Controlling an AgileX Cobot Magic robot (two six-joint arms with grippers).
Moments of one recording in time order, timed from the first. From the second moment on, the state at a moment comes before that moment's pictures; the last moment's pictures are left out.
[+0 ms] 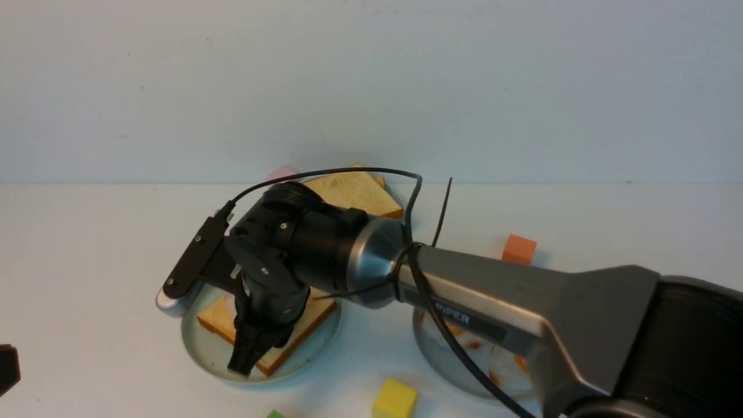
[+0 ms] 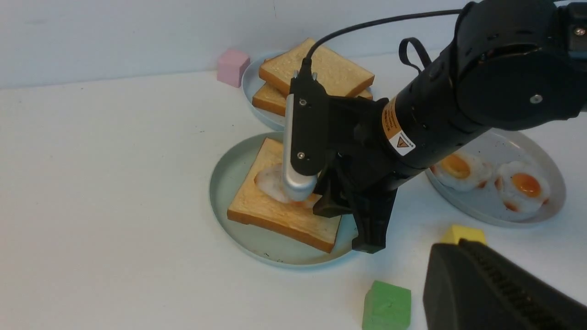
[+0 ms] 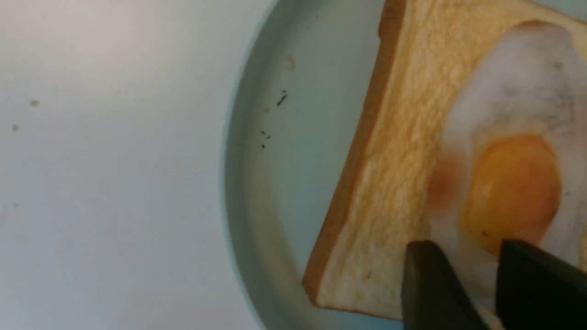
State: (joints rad) right arm 0.92 2.35 -2.05 -0.14 0.93 -0.24; left arm -0.40 0.33 -0.59 -0.02 0.69 -0.14
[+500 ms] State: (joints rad) right arm 0.92 2.05 -2.05 -0.12 1.21 -0.15; left arm -0.40 0.41 -0.59 -0.07 0.71 -0.14
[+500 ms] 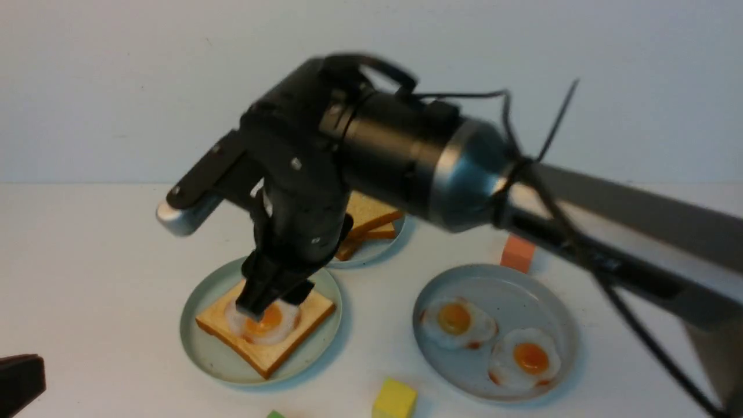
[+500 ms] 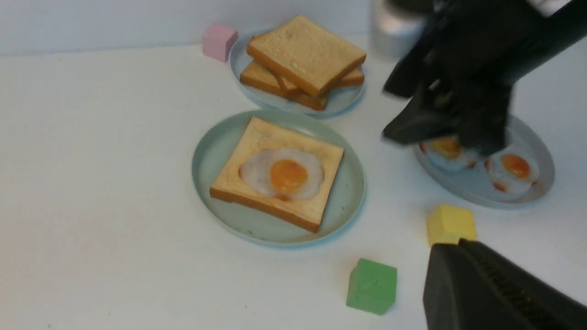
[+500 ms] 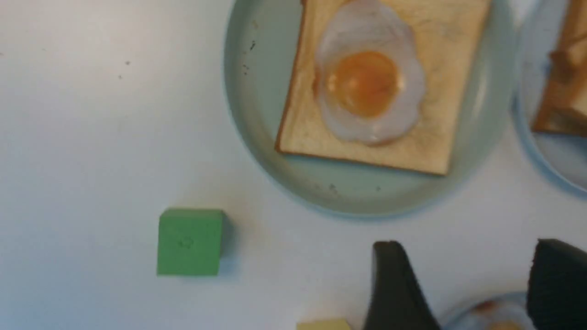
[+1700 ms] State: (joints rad) right arm 0.89 0.93 -1.17 -0.17 1.15 0.23; left arm -0.41 2.04 -1.72 -0.33 0.75 0.58
